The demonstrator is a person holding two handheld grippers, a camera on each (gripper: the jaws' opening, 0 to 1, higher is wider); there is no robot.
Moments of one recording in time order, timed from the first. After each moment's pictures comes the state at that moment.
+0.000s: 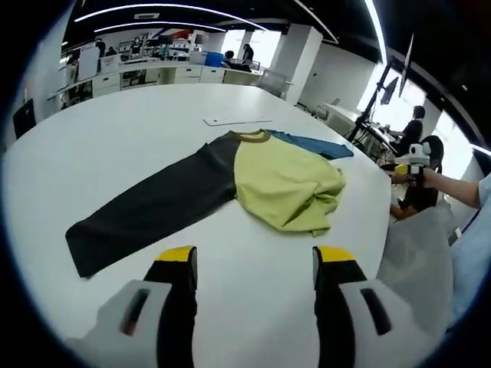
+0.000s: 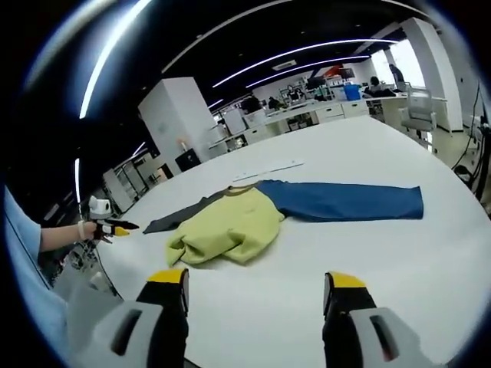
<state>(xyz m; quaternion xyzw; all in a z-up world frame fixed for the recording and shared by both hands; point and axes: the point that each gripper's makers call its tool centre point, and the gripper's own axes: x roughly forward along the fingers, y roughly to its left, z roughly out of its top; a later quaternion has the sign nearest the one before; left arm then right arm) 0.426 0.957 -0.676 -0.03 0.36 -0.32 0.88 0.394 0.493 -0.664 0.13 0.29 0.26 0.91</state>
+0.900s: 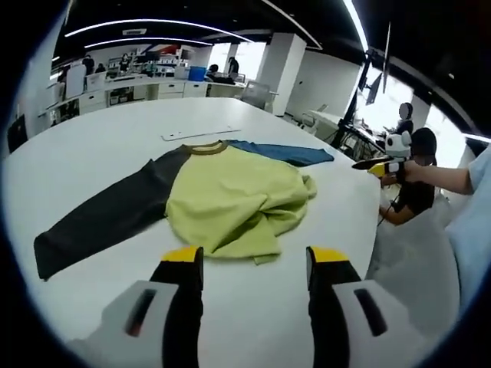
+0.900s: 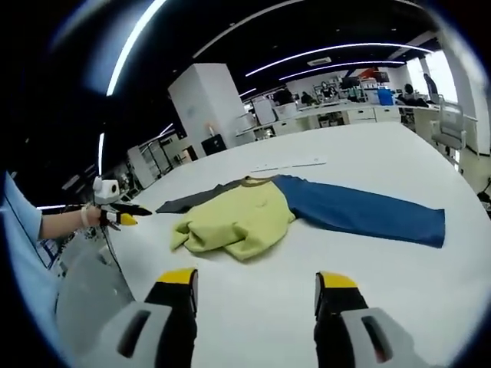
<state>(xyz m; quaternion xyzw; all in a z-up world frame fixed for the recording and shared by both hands) 0.403 0.851 -0.679 -0.02 0.31 -0.35 0.88 0.413 0.504 -0.679 0.08 0.29 0.35 0.89</state>
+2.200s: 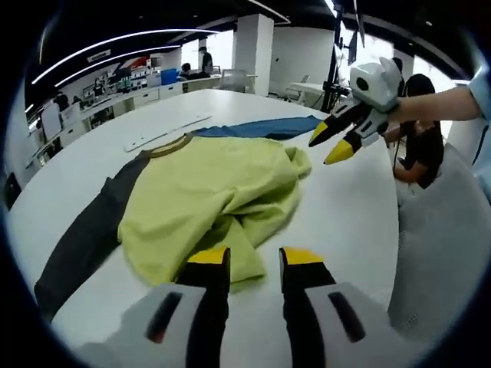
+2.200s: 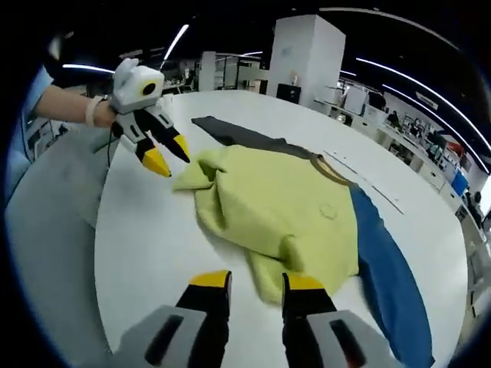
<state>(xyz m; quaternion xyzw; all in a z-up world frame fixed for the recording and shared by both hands) 0.427 0.785 -0.731 0.11 0.31 -0.38 0.87 0.463 0.621 -0.738 -0.25 0.29 0.47 0.79</state>
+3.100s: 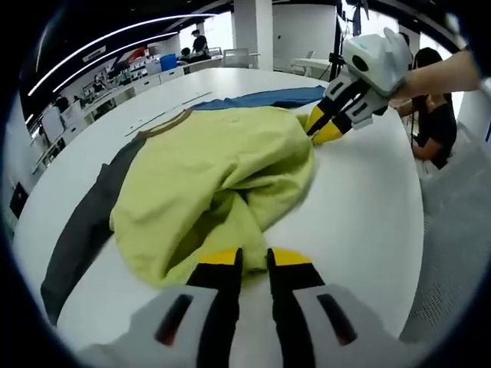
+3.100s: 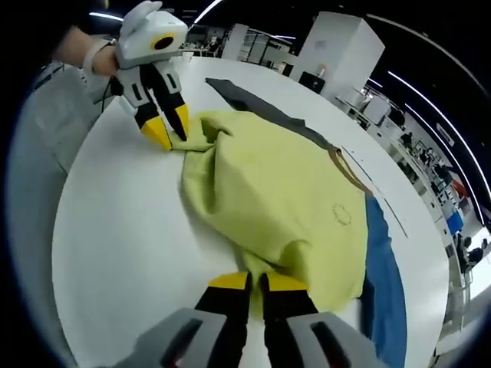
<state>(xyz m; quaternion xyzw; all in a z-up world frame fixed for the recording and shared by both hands) 0.433 0.791 -0.767 0.15 0.35 -0.34 0.86 0.480 0.628 -0.770 -0.36 0.28 0.47 0.76</state>
